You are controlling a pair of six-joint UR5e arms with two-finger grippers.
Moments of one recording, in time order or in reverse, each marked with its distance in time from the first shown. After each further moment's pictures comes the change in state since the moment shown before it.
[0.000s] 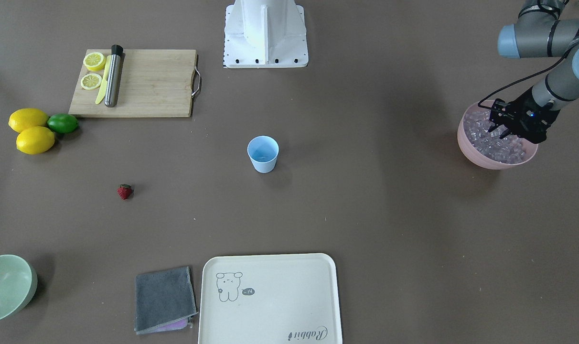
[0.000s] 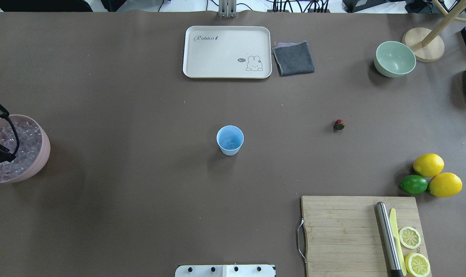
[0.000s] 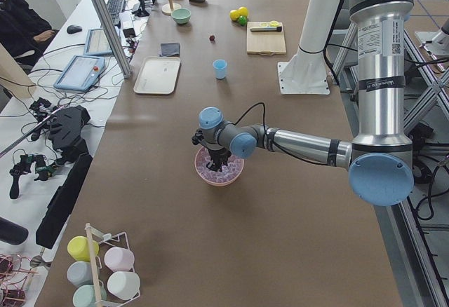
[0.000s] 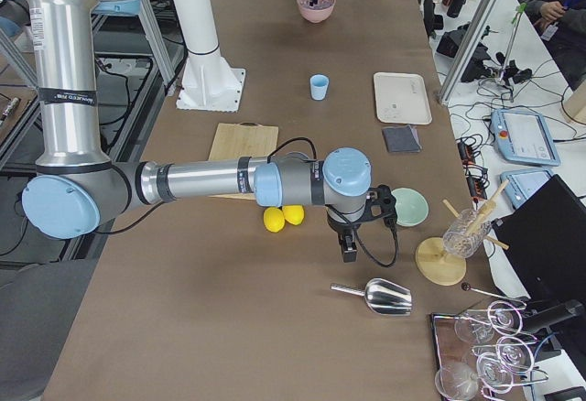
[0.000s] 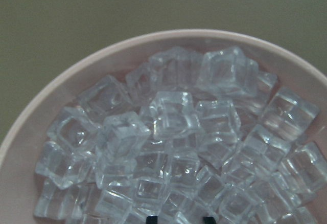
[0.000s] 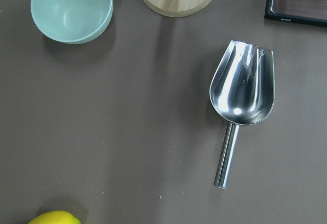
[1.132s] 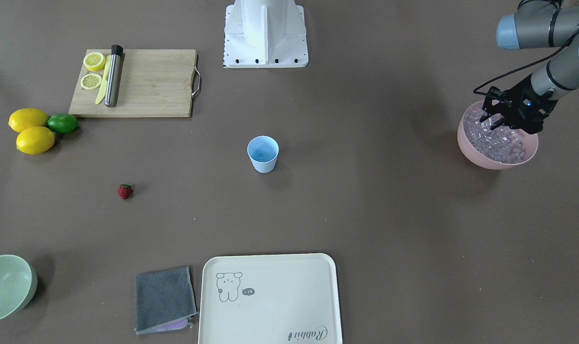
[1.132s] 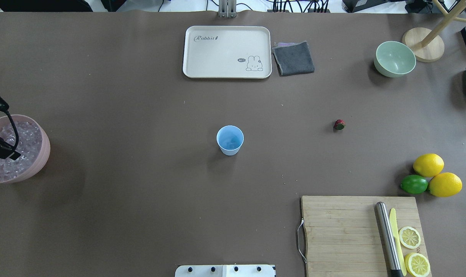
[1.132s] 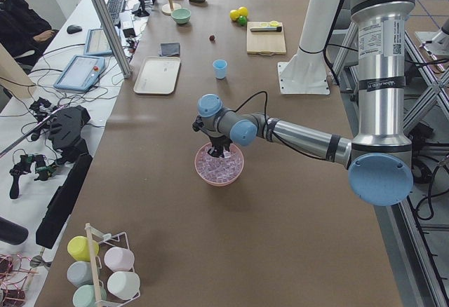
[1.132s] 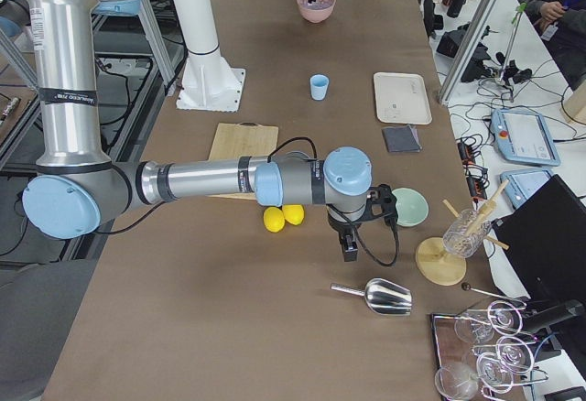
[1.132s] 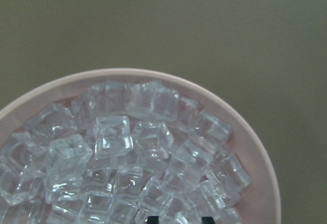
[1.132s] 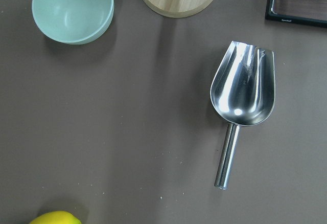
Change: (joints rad) left arm -0.046 -0.026 -0.141 0.153 -0.092 0.051; right arm 0.000 0.005 -0.001 -0.001 0.000 0.000
